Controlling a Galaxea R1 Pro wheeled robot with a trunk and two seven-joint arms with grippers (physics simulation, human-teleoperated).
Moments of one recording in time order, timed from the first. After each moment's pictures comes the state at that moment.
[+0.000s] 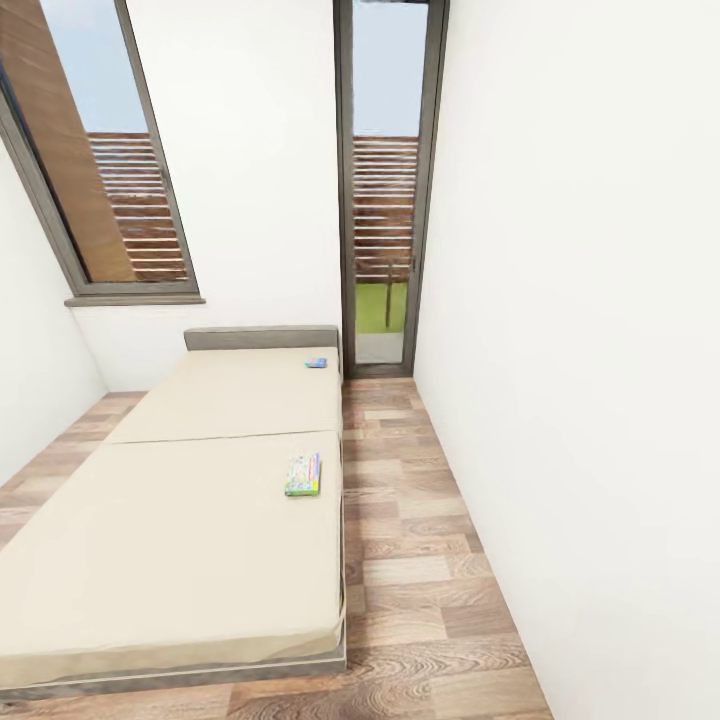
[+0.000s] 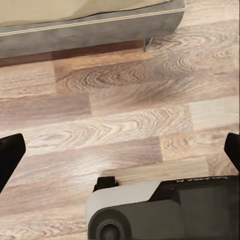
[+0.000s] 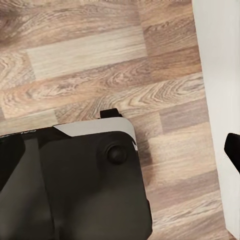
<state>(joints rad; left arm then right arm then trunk) -0.12 -0.03 -0.07 -0.39 -0.02 -0.16 0.02 -0.10 0.11 0.02 -0.33 -0.10 -0.01 -0.31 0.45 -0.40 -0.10</state>
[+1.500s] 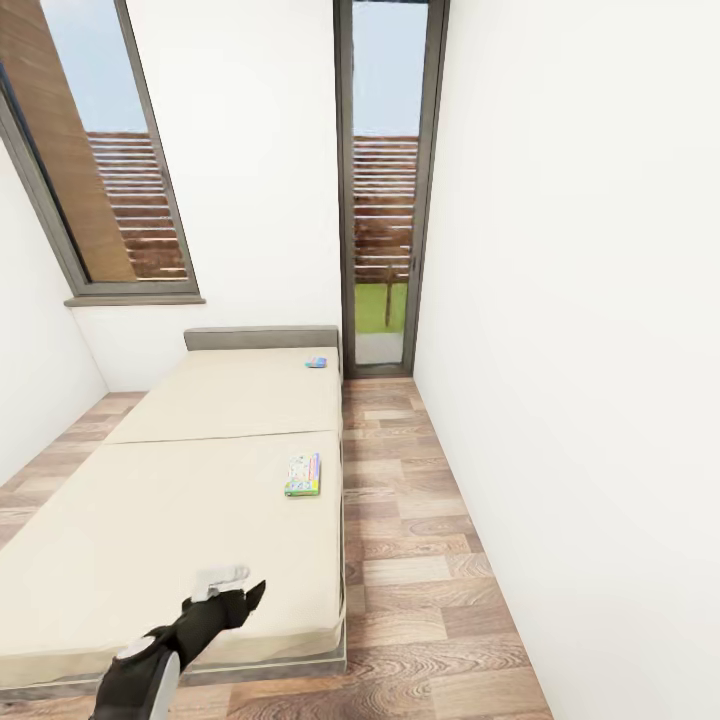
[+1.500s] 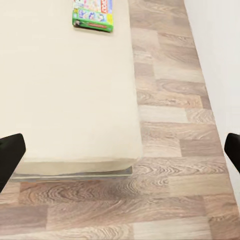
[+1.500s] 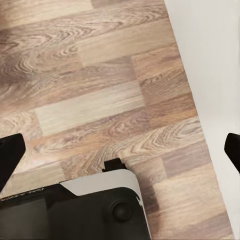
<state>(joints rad) -0.13 -0.09 0.22 -1.37 -0.02 0.51 -0.28 -0.10 0.09 0.01 -0.50 -0.11 -0.02 -0.32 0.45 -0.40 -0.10</state>
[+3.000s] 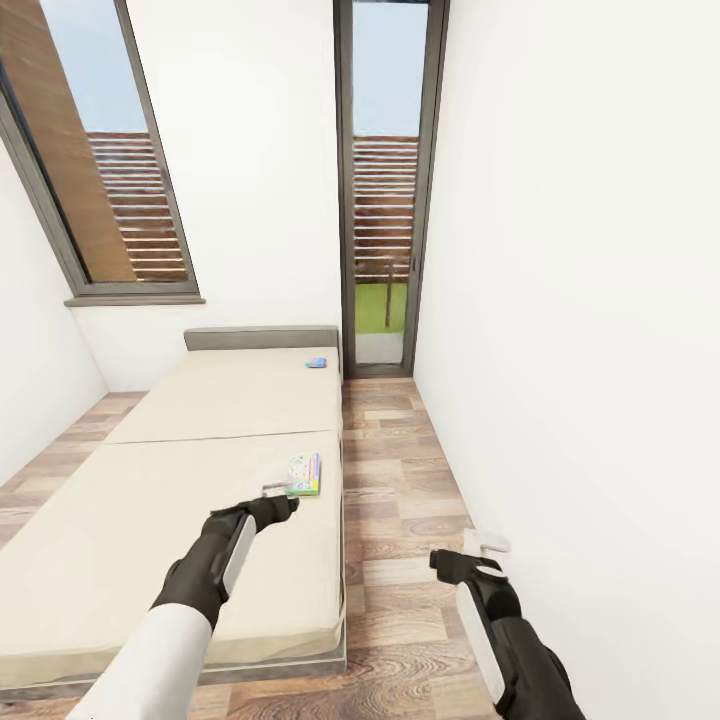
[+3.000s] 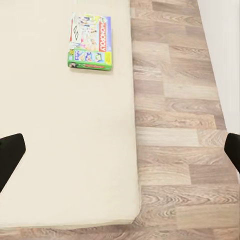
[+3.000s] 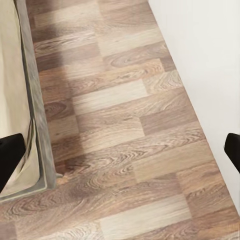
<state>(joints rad) -0.67 -0.12 0.15 -0.81 -0.01 0.51 -0.02 -0.35 0.16 0.02 -1.17 -0.12 0.60 -0.34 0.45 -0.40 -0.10</state>
